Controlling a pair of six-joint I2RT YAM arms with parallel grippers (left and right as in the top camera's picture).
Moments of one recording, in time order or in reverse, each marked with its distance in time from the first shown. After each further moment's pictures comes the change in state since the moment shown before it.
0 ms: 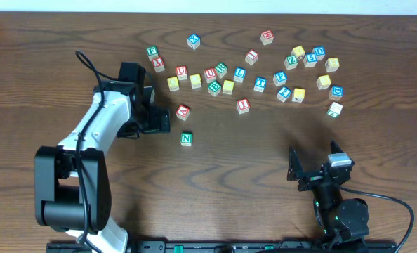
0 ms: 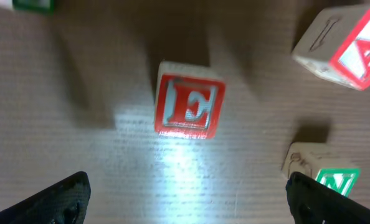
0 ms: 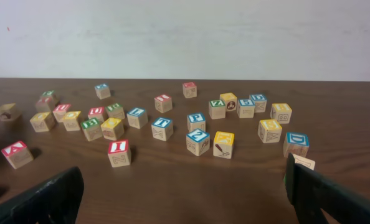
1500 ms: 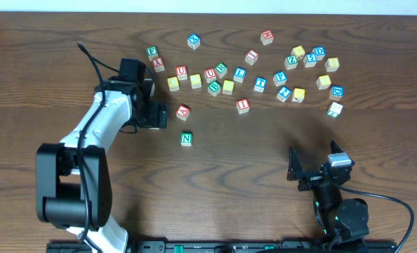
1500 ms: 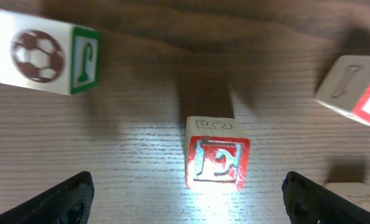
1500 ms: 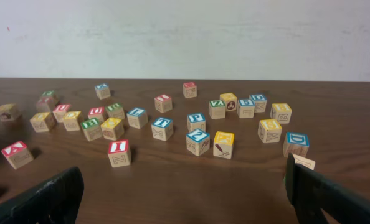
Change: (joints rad) left arm 0.000 0.024 0.000 0.110 -0.097 0.094; right arm 0.000 0.000 0.000 0.000 0.000 0.000
